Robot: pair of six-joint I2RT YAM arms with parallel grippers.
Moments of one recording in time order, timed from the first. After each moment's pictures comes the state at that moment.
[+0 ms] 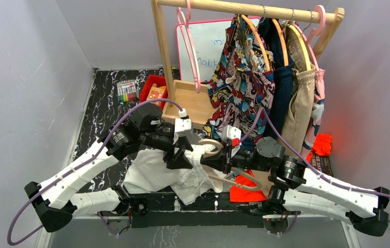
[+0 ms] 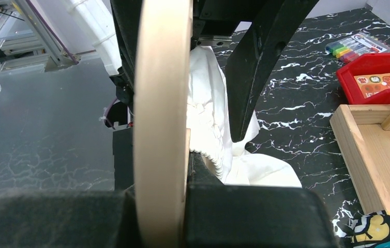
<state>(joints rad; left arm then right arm) -0.85 1.07 1.17 -0.72 0.74 0.18 1.18 0.70 0.72 -0.05 -0.26 0.09</state>
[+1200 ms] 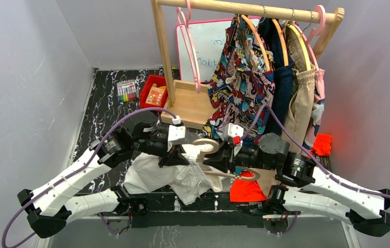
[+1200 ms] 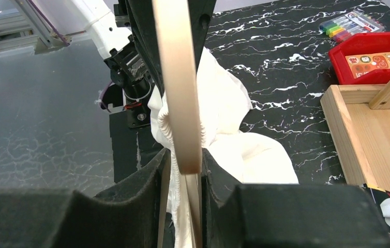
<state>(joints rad) -0.87 0.97 1.12 -0.71 0.71 0.22 1.18 0.70 0.84 -0.26 -0.25 0.06</state>
